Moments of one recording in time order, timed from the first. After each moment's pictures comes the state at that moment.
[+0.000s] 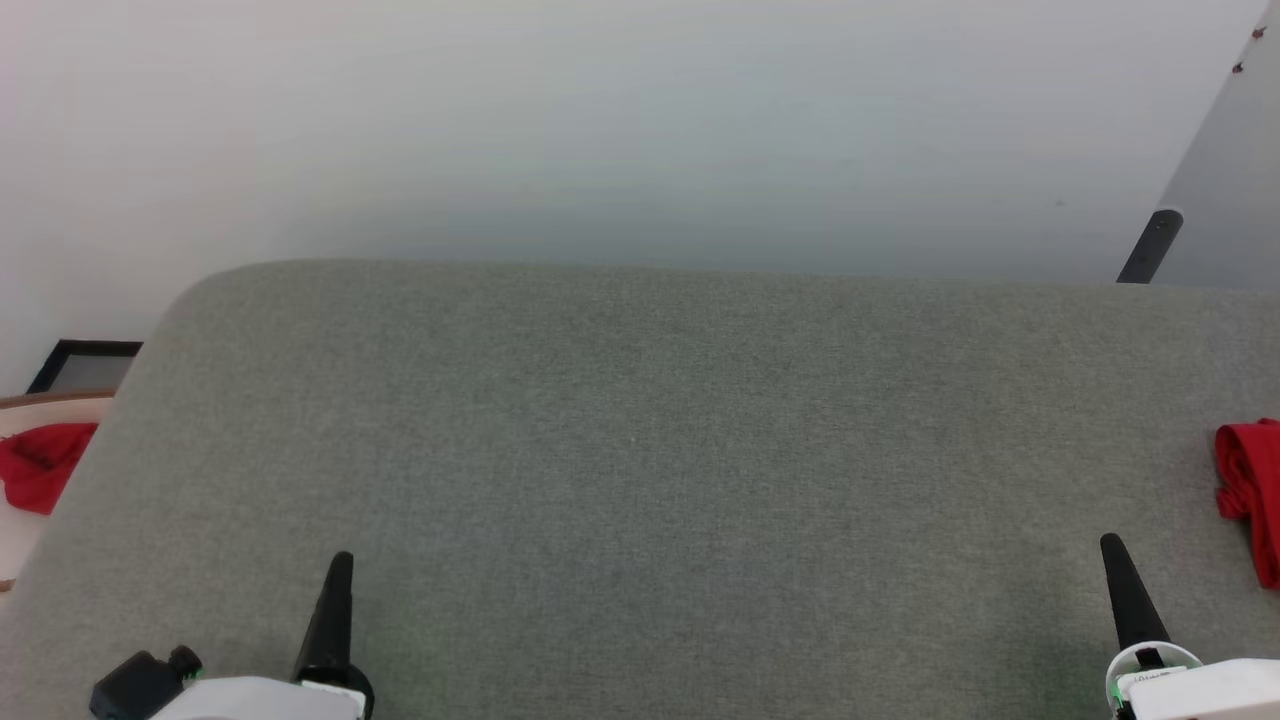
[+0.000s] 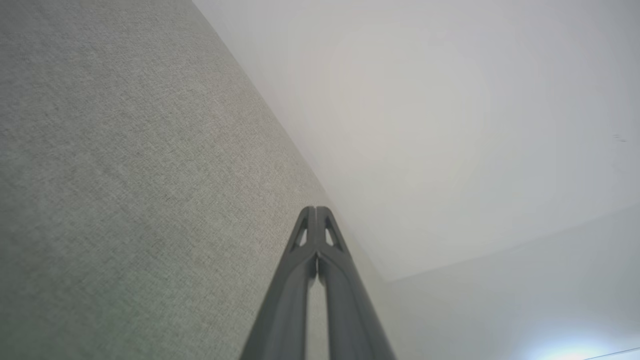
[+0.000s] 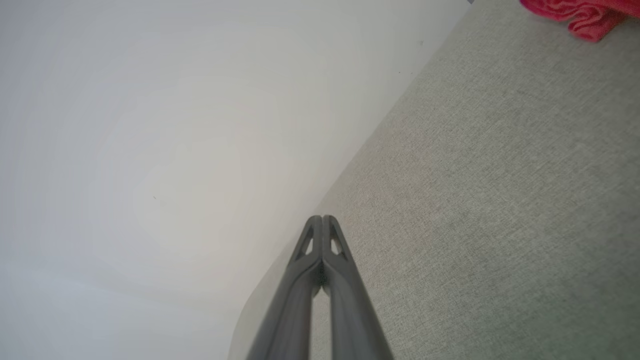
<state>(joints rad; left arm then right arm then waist) 0.01 0.11 0.05 0.18 -1.14 -0.13 -0.05 0.01 -0.07 -0.10 0.16 1.12 0.13 0.01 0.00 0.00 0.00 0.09</state>
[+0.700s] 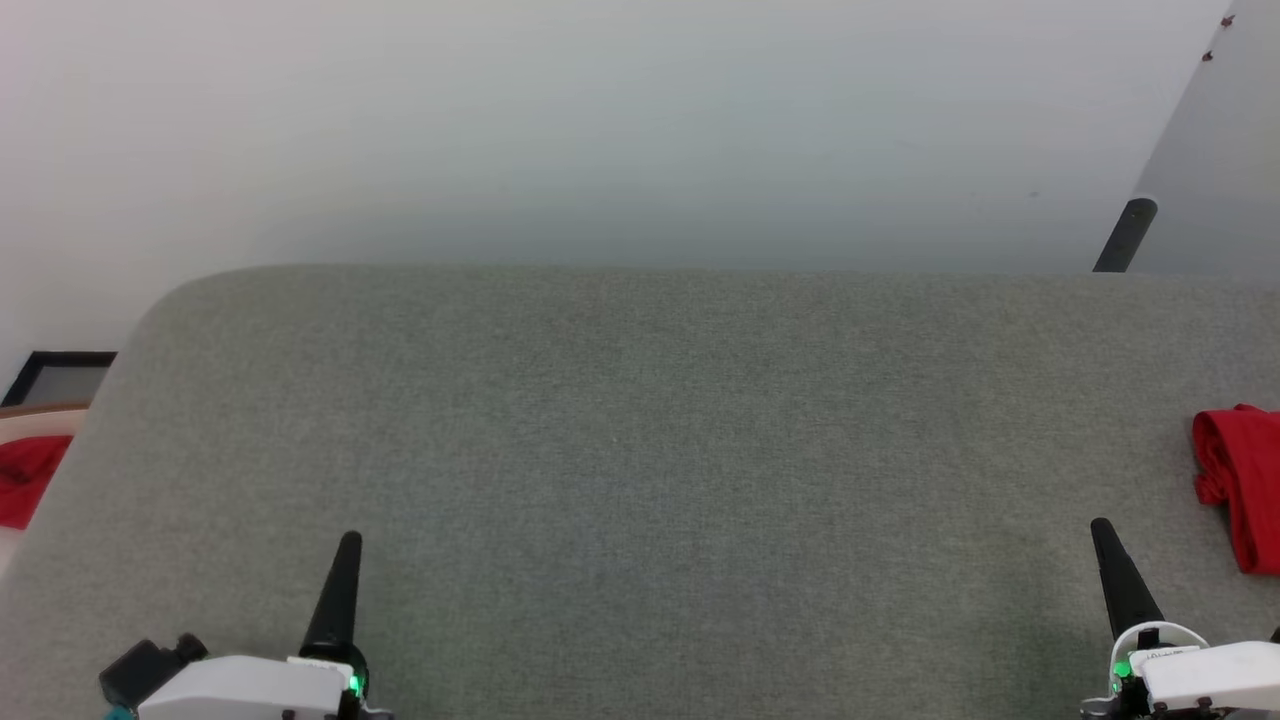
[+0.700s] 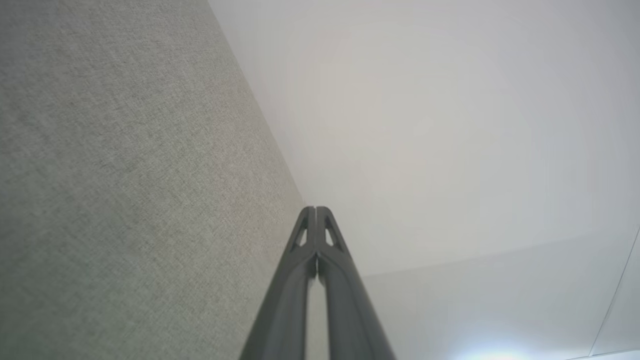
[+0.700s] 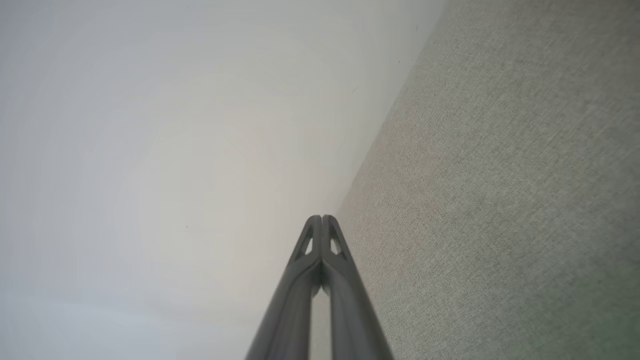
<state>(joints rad) -0.03 0.10 0.07 0.21 -1.33 -0.13 0.01 -0.03 -0.06 -0.11 0.19 1.30 0.13 0.05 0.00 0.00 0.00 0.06</state>
